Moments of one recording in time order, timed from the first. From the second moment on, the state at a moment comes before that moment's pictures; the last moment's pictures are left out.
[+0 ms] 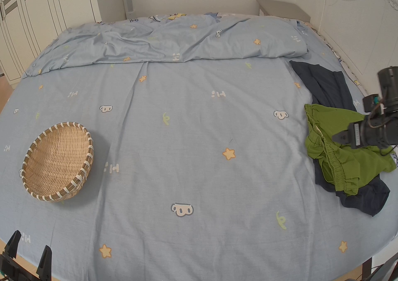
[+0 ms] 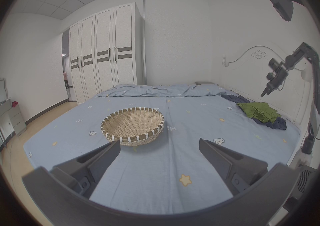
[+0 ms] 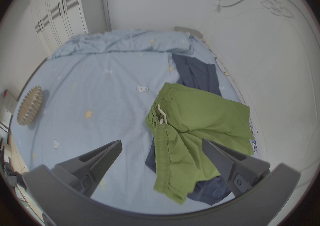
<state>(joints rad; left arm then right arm) -0.01 0.02 -0.02 0.00 0.02 0.01 0.19 1.48 -1.08 0.29 -0.22 -0.03</state>
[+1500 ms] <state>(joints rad) -0.01 0.02 -0.02 0.00 0.02 0.01 0.25 2.01 -1.44 0.28 -0.35 -0.03</state>
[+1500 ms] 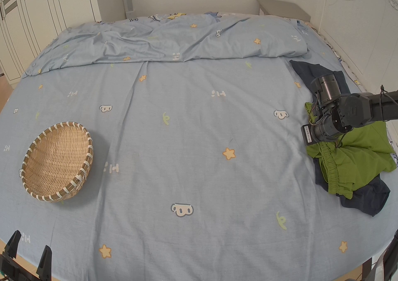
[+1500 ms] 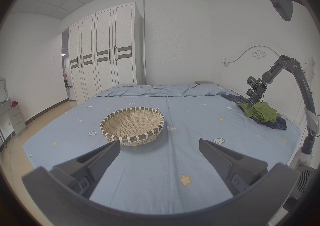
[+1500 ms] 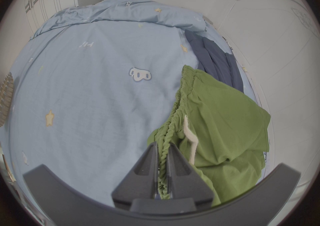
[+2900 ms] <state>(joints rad) -0.01 0.02 -0.02 0.00 0.02 0.01 0.97 2.12 -2.00 0.70 -0.16 0.53</state>
